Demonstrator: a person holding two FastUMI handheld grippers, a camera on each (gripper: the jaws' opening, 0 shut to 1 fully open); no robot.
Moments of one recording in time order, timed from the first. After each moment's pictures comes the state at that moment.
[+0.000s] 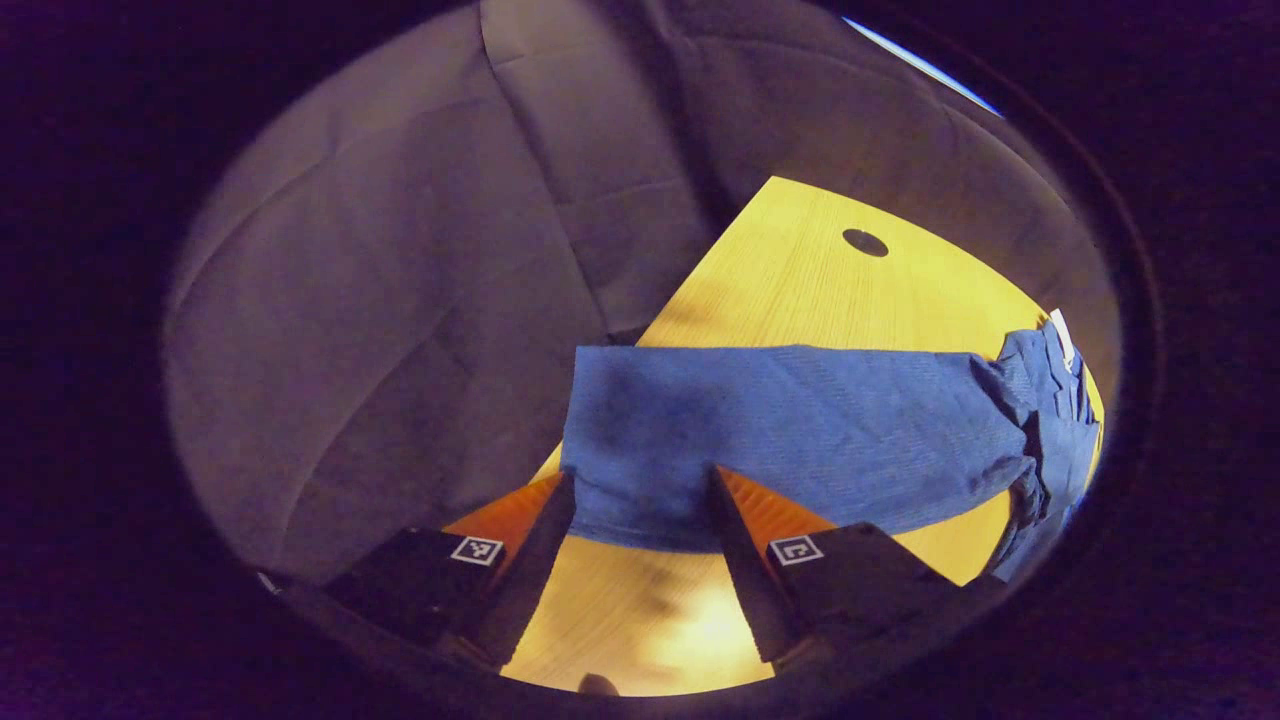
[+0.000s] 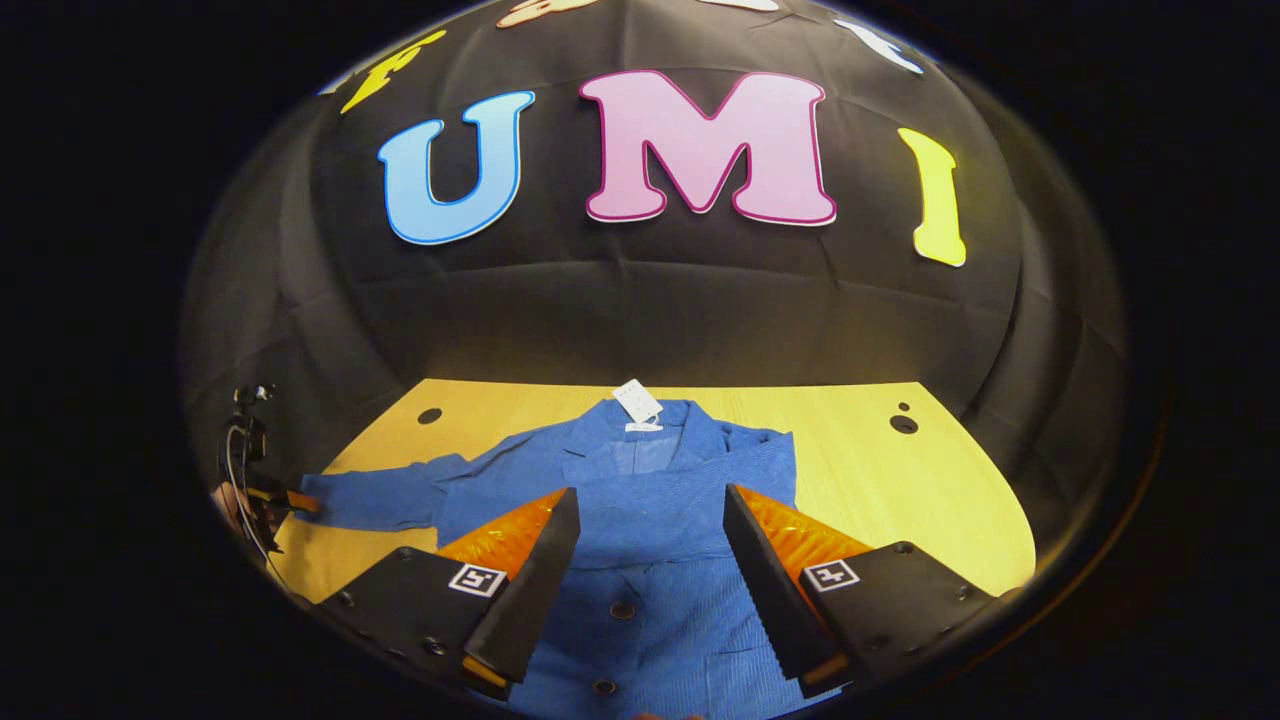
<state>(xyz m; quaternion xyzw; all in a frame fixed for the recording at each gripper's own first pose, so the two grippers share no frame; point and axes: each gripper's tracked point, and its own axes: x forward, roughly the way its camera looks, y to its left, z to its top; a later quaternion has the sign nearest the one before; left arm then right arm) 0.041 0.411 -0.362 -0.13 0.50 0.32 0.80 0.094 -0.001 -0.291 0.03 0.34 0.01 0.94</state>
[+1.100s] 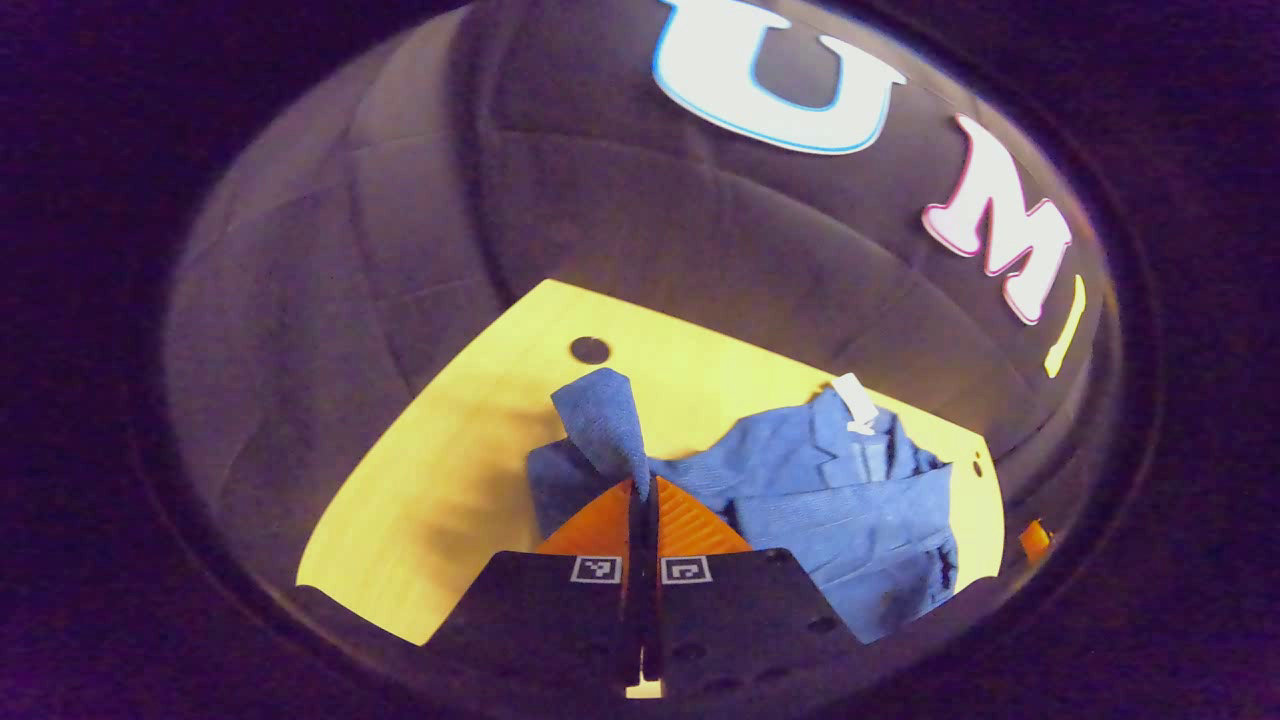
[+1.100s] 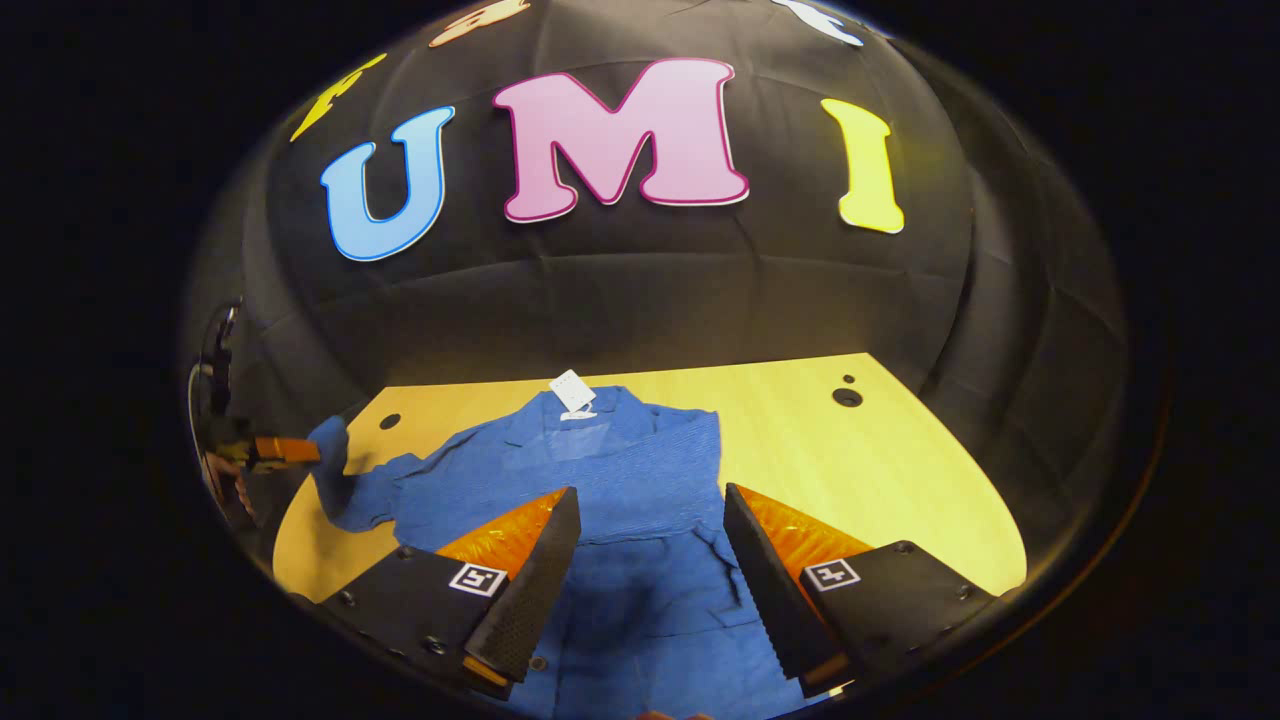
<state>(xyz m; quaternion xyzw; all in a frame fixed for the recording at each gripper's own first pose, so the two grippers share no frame) 0.194 0.191 -0.210 -0.15 0.36 0.07 0.92 0.072 -0.093 -0.279 0.05 0.35 -0.05 0.93</state>
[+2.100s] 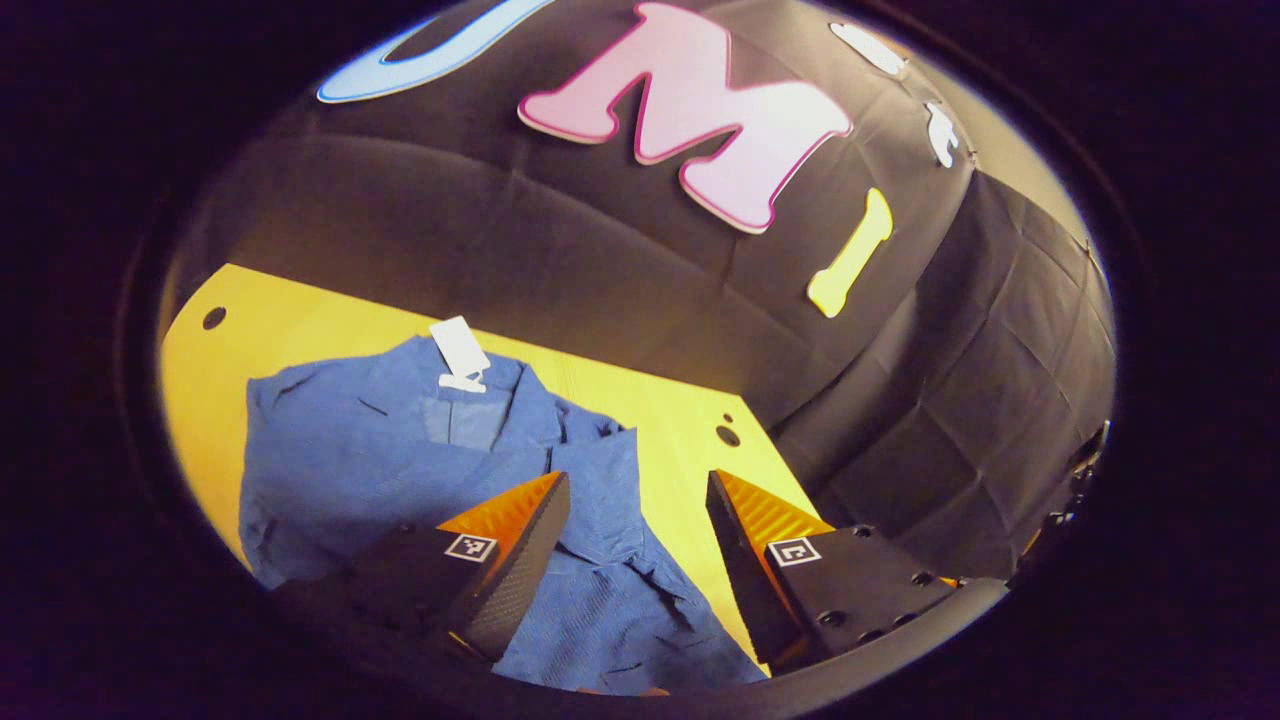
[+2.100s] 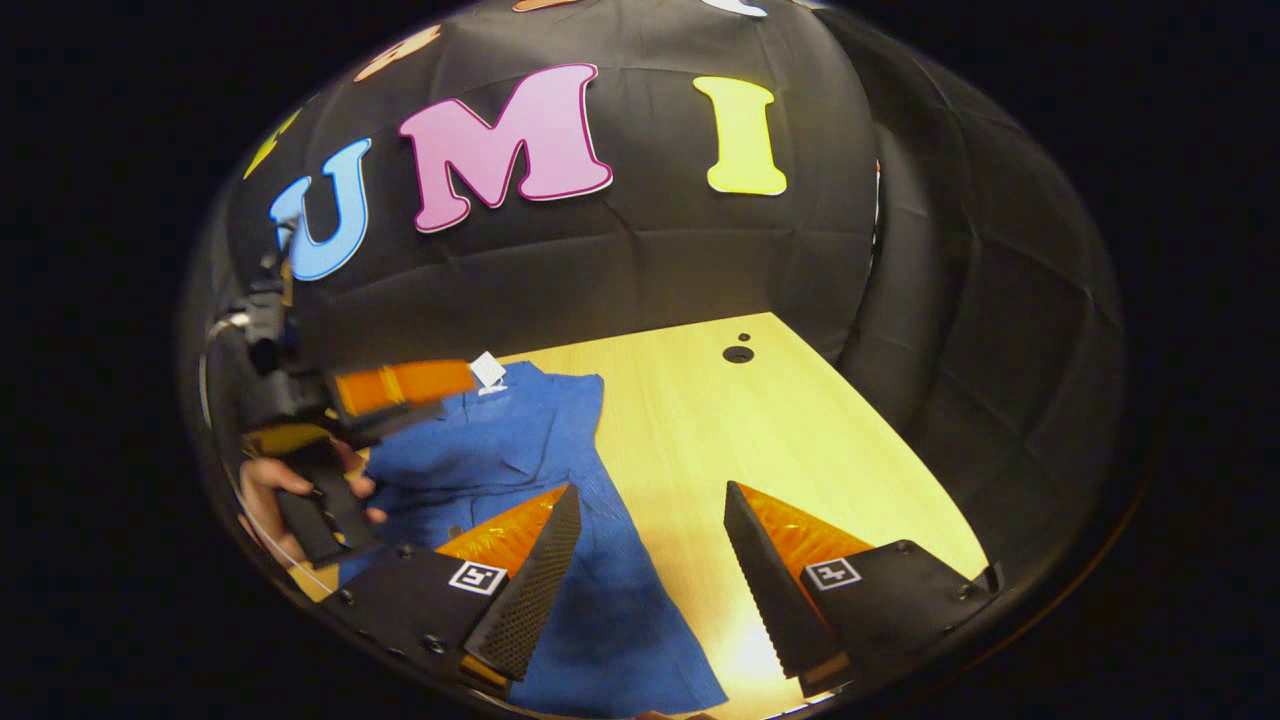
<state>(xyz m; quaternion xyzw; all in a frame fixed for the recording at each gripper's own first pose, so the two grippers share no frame) 0.219 -0.122 -0.173 -0.18 0.28 -0.17 0.93 -0.028 -0.205 -0.267 0.07 0.39 -0.12 0.91</state>
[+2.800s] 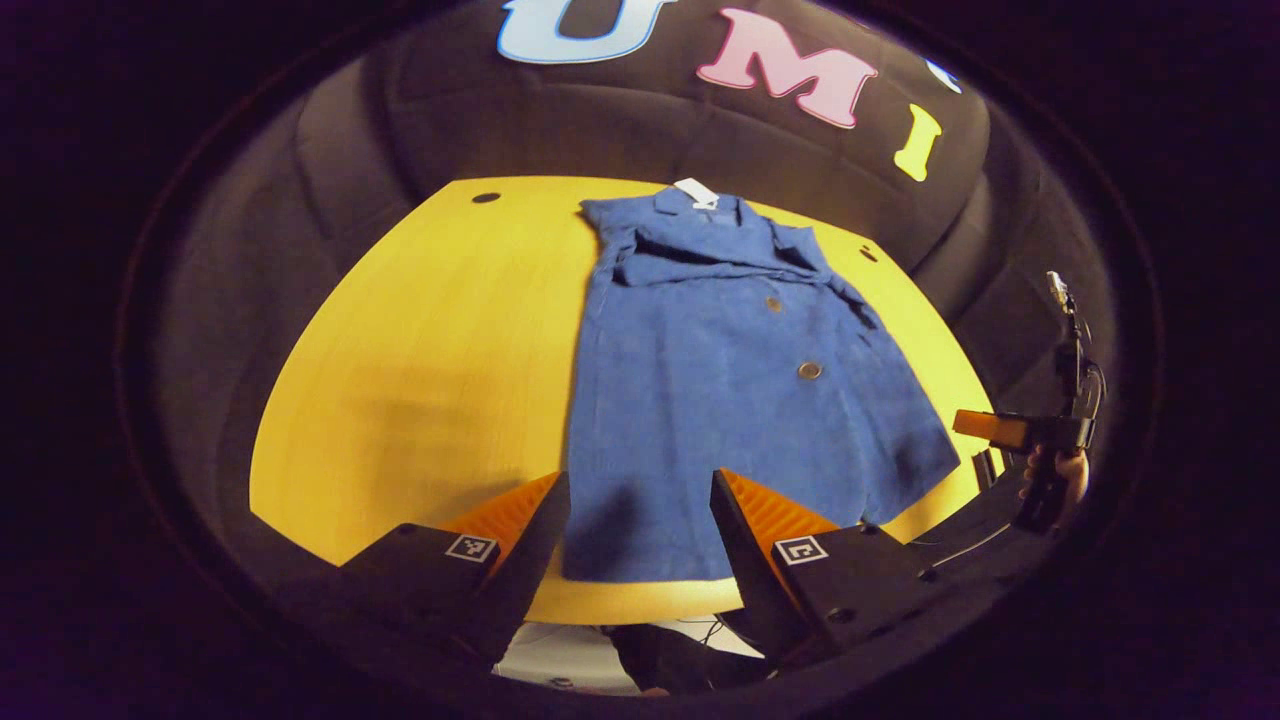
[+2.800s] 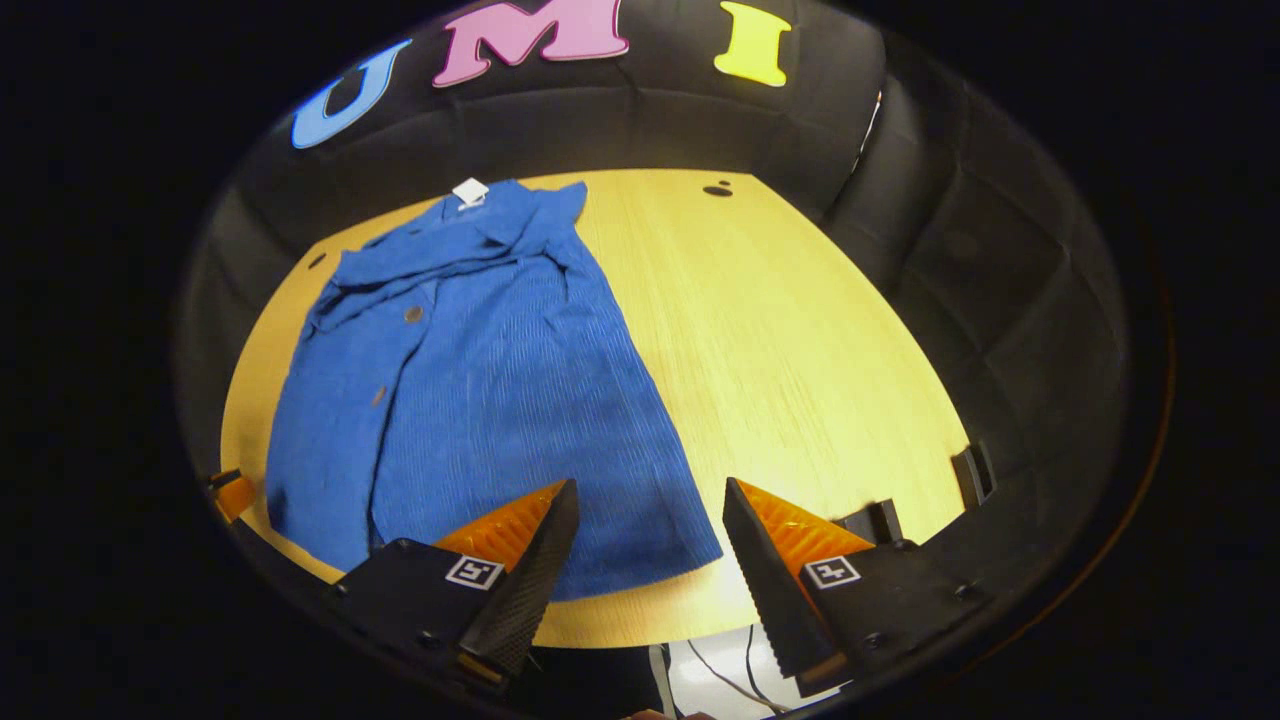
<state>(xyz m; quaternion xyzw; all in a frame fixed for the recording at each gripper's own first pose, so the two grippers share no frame) -0.154 0.084 -0.312 -0.09 0.52 0.03 0.85 -0.205 -0.162 -0.360 0.03 0.57 -0.14 0.81</state>
